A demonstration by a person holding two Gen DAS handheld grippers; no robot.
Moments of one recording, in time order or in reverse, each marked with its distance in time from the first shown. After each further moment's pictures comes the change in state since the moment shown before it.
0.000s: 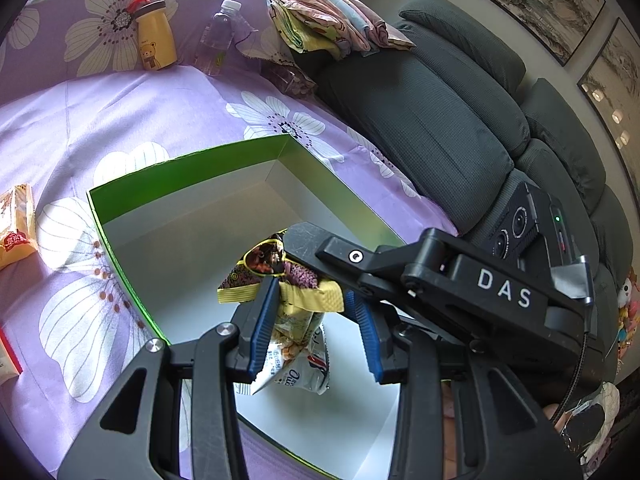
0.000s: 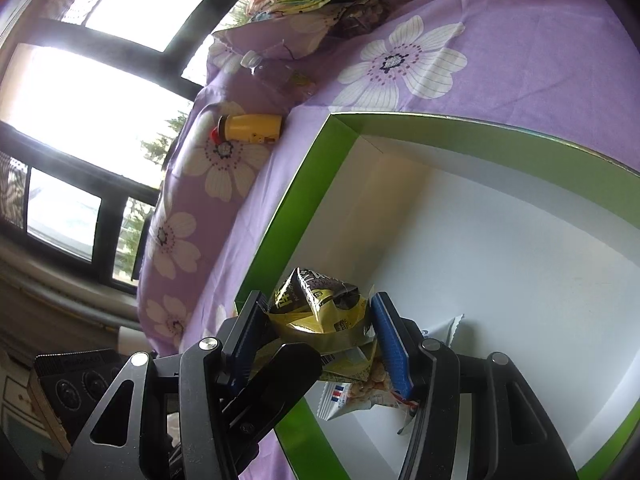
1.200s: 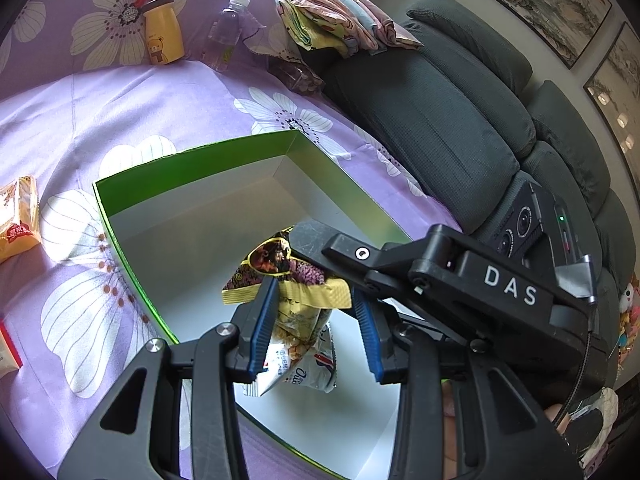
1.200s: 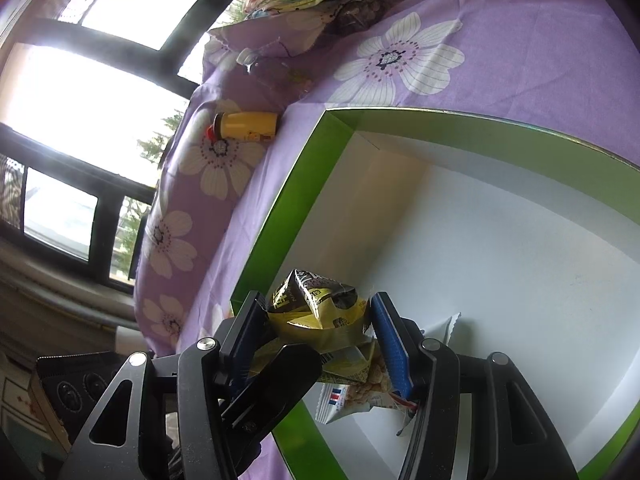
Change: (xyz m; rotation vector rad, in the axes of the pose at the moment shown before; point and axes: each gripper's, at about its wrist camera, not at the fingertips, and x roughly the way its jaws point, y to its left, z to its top) left arm -0.001 0.005 -0.005 -0.017 0.003 0.013; right arm 0.001 0.000 -0.002 0.003 0.005 -0.012
